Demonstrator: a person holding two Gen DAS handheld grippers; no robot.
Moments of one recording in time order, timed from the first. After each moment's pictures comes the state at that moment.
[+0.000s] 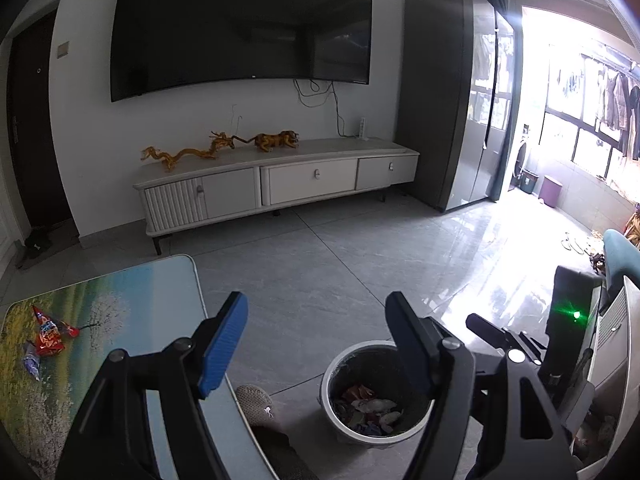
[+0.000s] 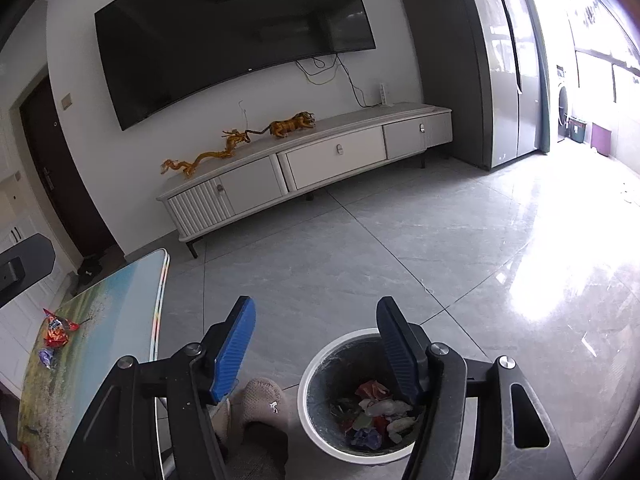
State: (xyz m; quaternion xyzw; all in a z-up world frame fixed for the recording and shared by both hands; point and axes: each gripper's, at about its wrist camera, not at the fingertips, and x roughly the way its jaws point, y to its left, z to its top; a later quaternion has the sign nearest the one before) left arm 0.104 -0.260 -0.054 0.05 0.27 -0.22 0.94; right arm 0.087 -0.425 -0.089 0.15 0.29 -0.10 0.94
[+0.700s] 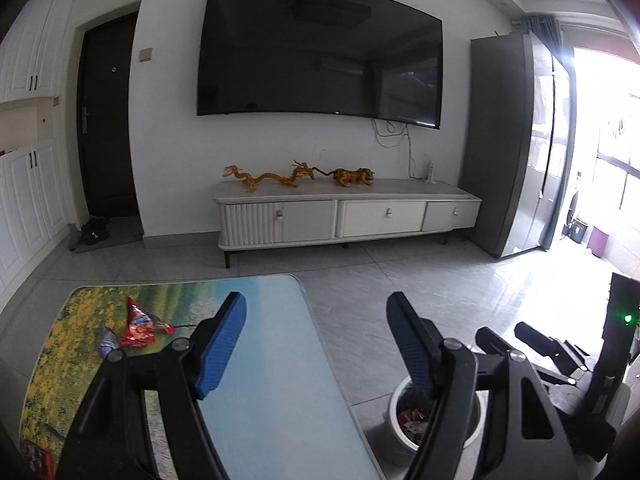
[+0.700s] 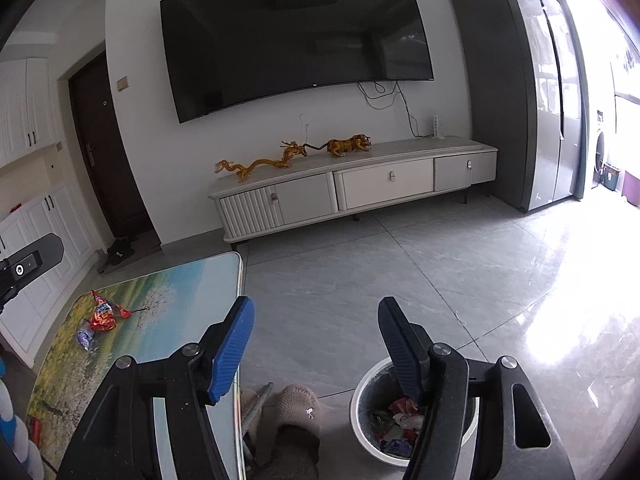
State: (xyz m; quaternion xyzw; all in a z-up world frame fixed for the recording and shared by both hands) left arm 0.090 -0.142 -0.026 0.01 0.22 -0.11 0.97; right arm 0.080 -0.338 -0.045 0.09 0.26 -0.03 0.96
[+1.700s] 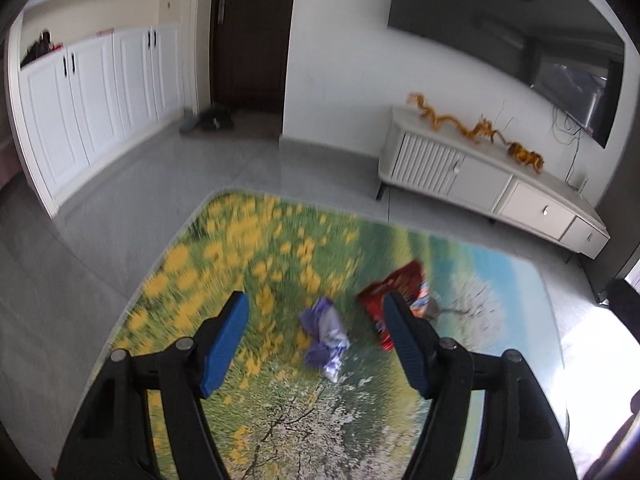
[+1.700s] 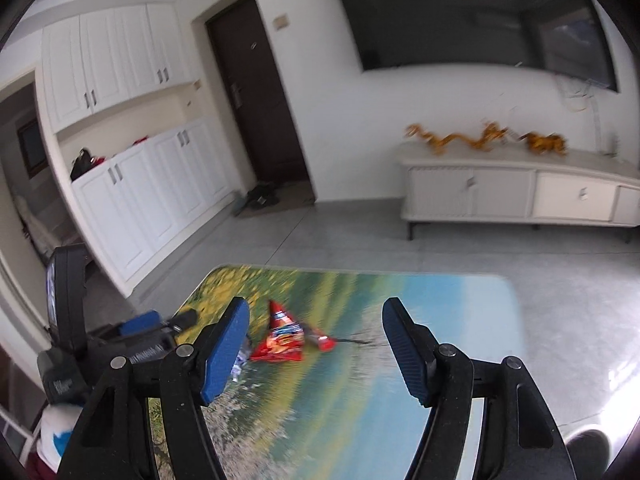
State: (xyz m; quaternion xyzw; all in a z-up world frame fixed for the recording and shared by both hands) left arm 0.235 0.158 -0.137 -0.11 0.37 0.11 0.92; right arm 0.250 -0.069 -0.052 0.05 0.30 0.26 0.92
